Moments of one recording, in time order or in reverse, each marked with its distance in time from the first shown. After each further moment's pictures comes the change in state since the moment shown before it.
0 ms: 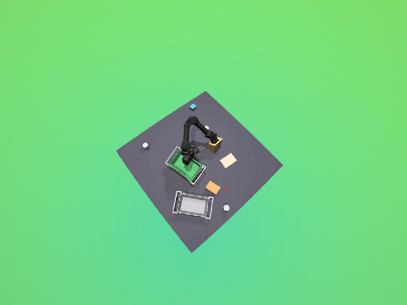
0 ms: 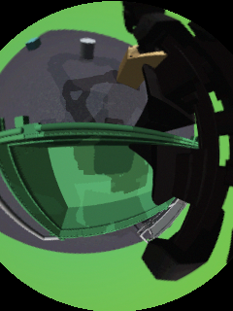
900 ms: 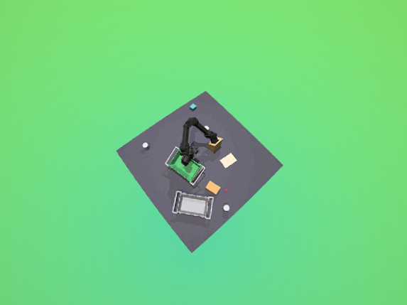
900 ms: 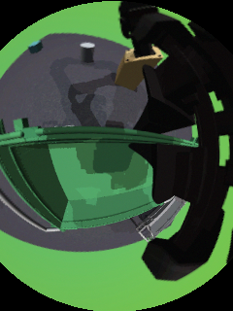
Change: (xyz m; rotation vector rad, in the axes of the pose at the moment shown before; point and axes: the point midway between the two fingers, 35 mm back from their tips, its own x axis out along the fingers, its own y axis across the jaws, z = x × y) arm -0.016 0.012 0.001 0.002 0.002 -0.014
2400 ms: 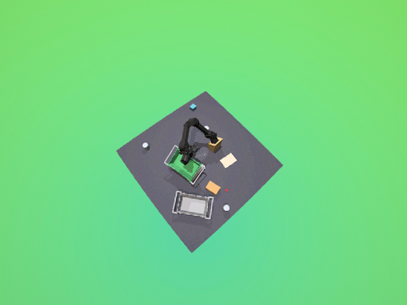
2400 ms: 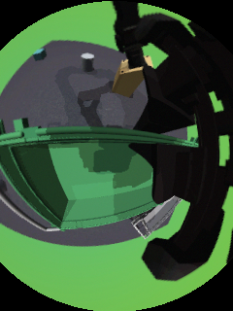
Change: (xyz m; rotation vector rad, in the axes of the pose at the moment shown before) arm -0.044 0.004 0.001 -0.005 0.002 -0.017
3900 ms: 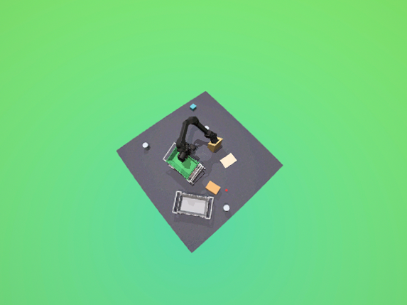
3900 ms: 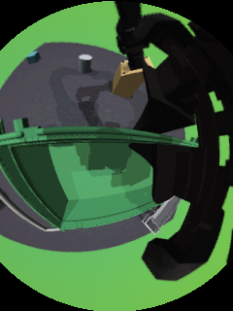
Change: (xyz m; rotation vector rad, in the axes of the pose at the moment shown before) arm 0.008 -0.008 0.029 0.075 0.037 -0.024
